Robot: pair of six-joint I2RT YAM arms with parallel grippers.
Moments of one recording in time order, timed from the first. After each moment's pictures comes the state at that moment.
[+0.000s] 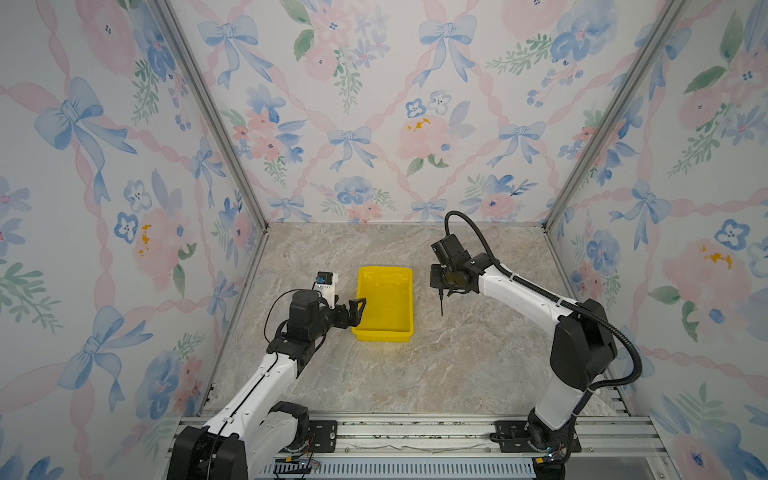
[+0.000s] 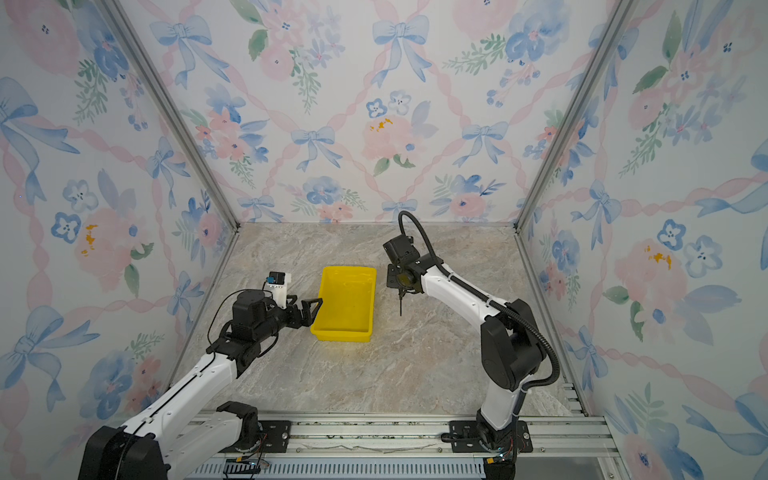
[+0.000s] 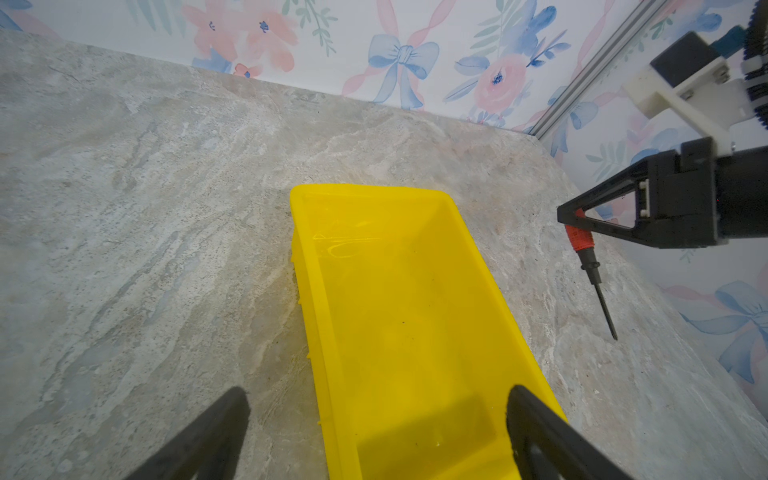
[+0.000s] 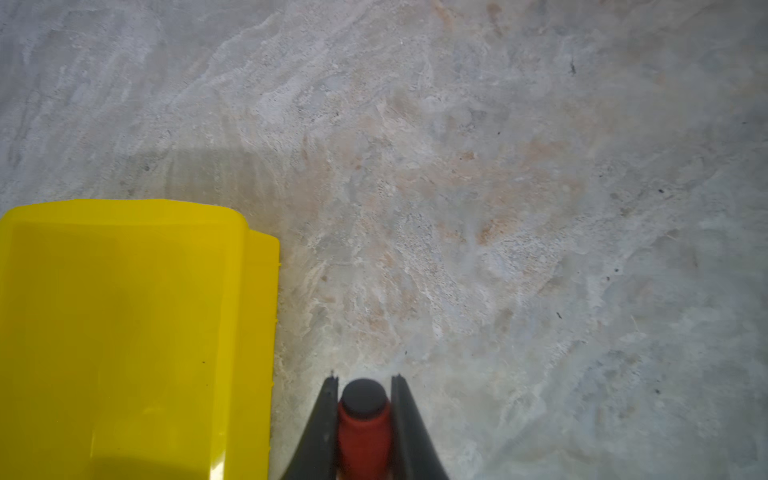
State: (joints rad) left arm -0.23 0.98 0.47 0.05 0.28 -0.27; right arm 0.62 1.78 1.47 -0.68 0.21 0.57
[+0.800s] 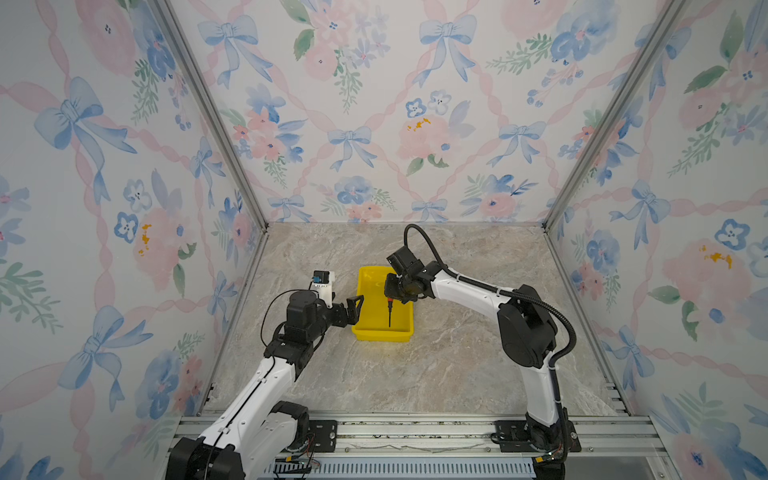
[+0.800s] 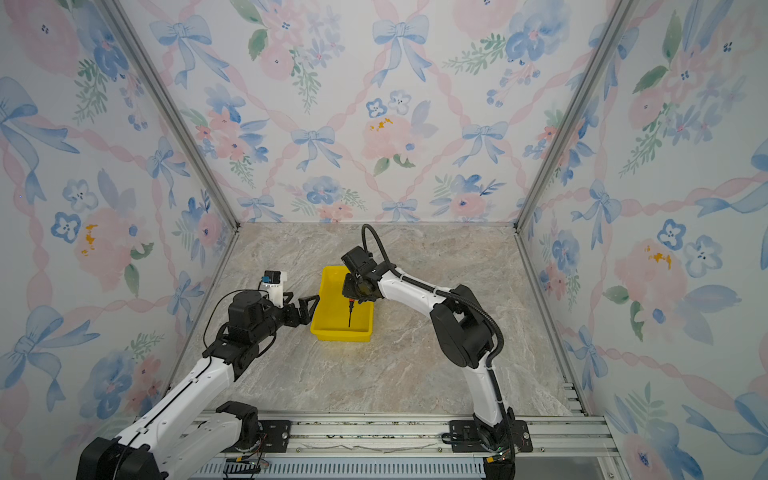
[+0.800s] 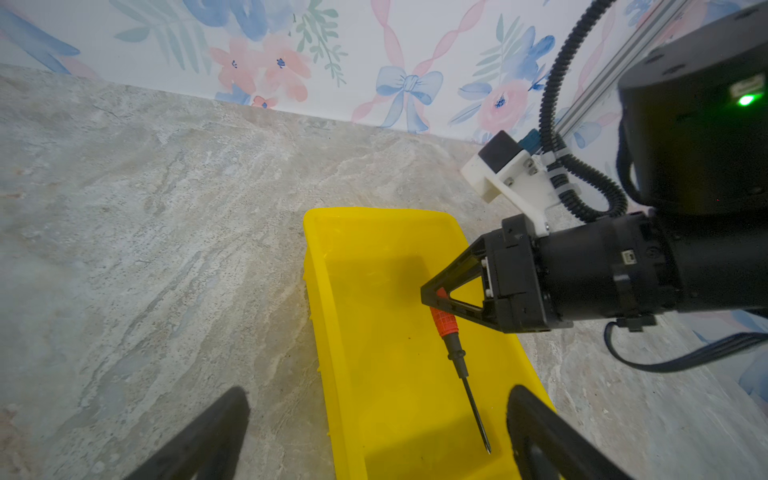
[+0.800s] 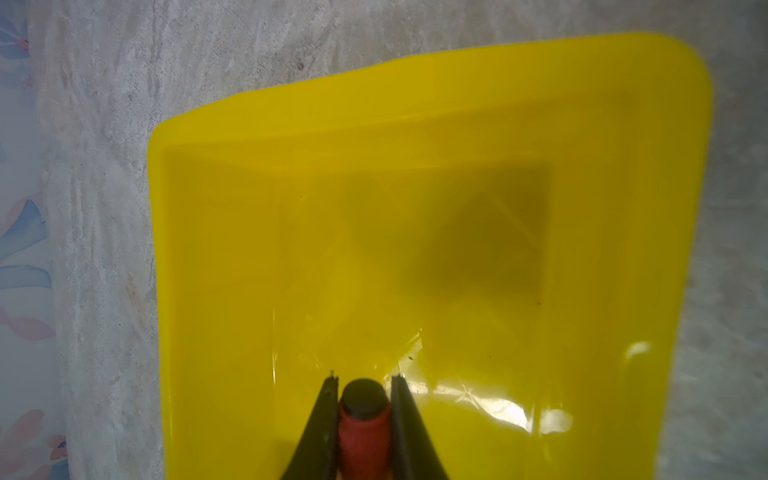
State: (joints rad) left arm -0.23 0.92 0.47 0.05 0.24 -0.26; right arm 0.78 2.11 1.69 -0.55 -0.01 0.85
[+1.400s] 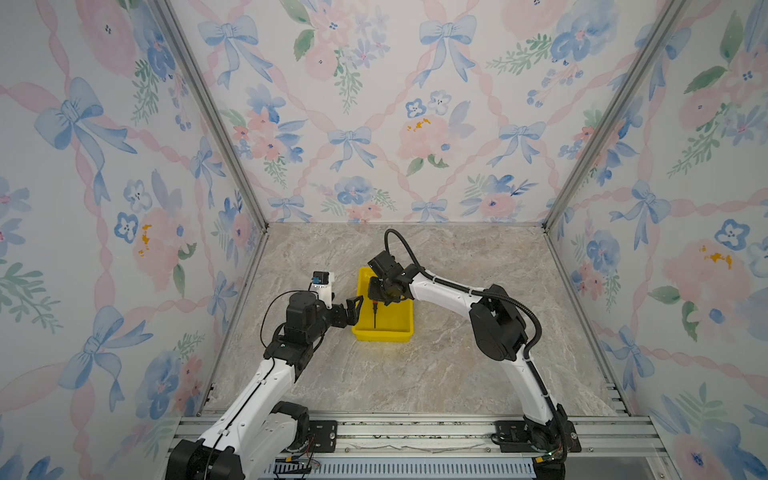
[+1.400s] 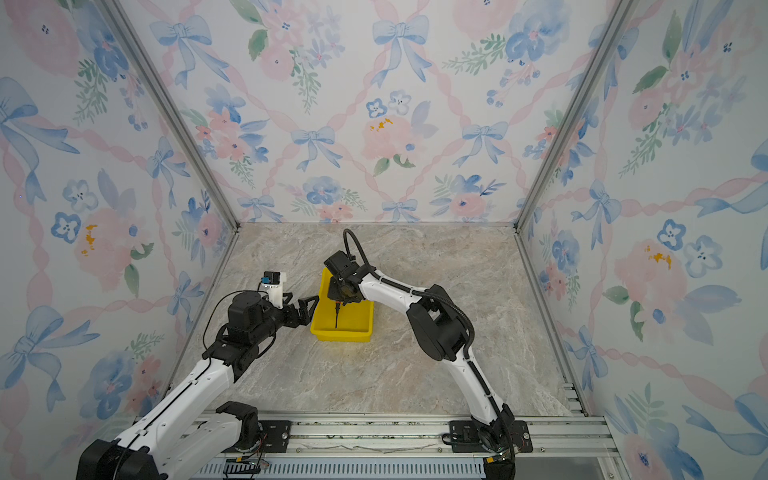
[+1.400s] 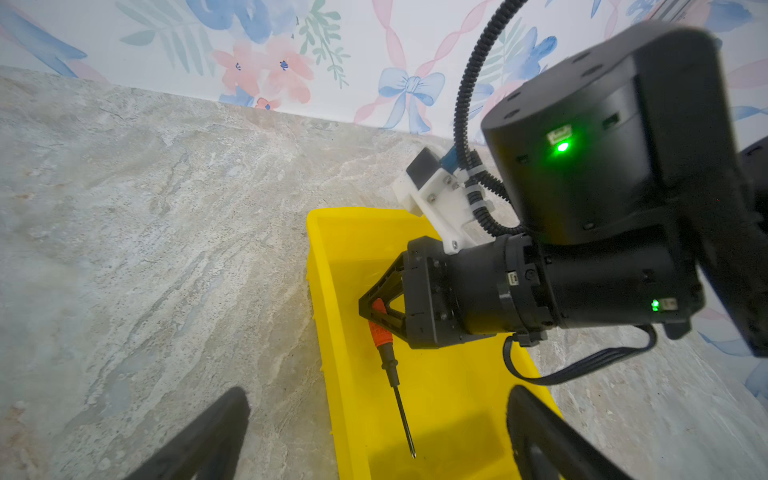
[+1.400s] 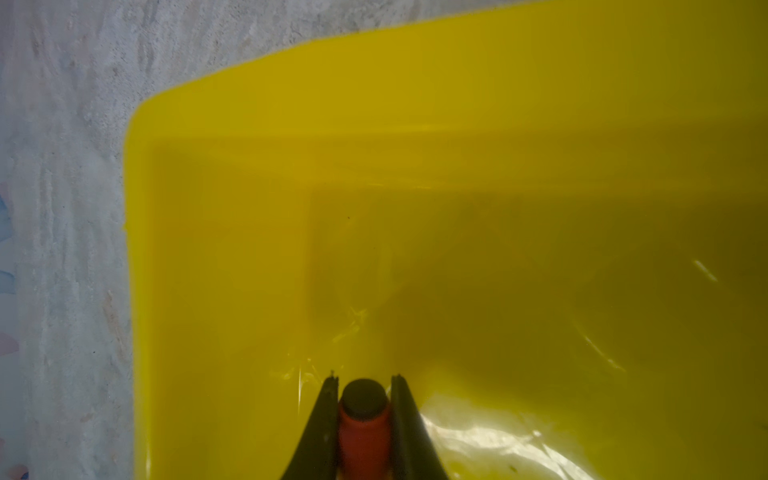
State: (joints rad) left arm -0.23 0.92 0.47 0.05 0.23 -0.26; right arm 0.83 2.32 1.91 -0.57 0.02 0.85
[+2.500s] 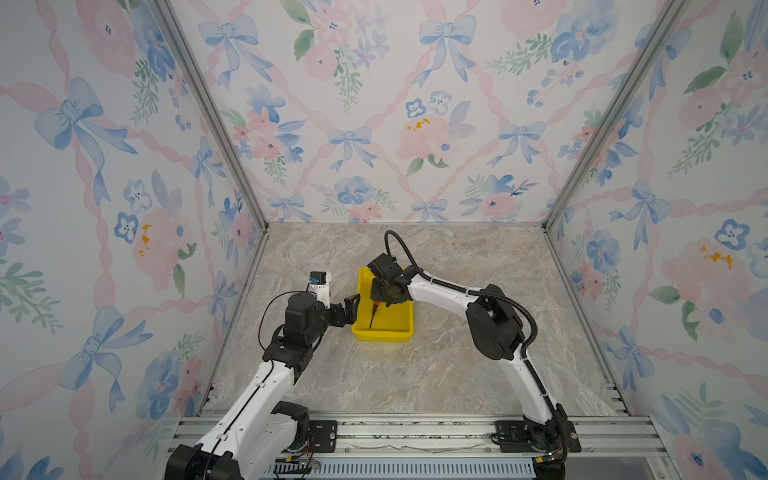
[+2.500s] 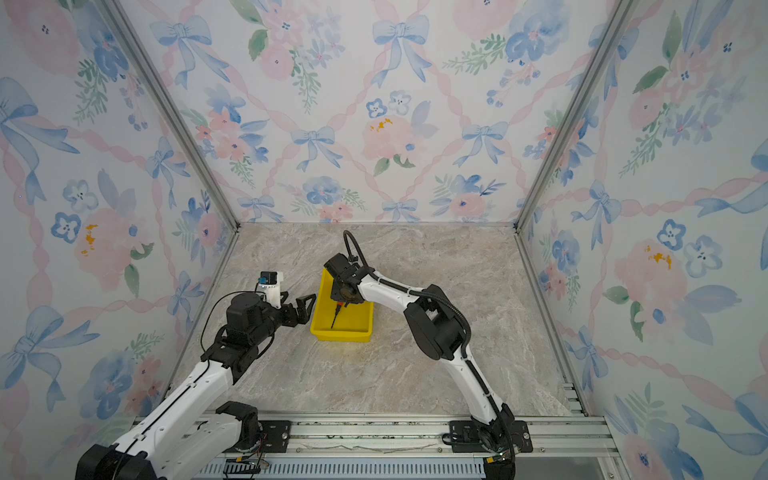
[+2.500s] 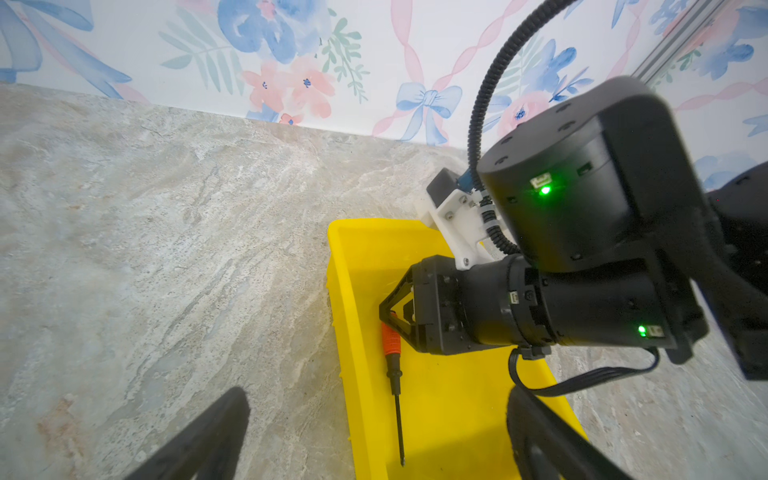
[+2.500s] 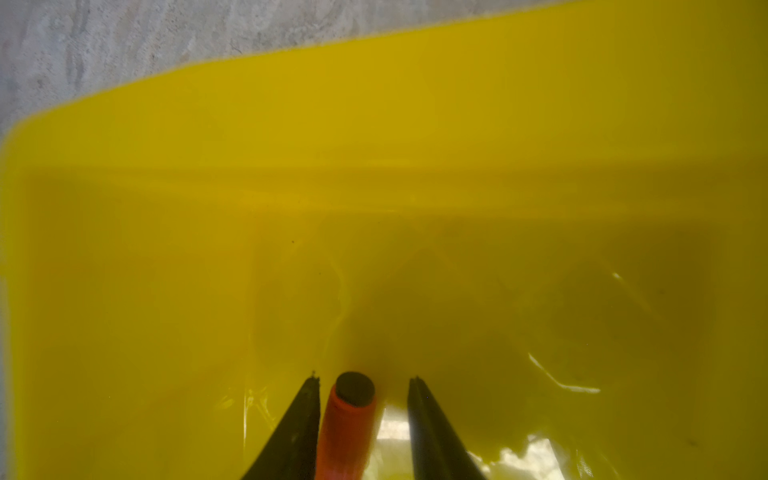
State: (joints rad) left arm -0.23 0.90 0.46 0.05 0.16 -0.25; right arm 0.83 2.34 1.91 -0.59 0.12 0.83
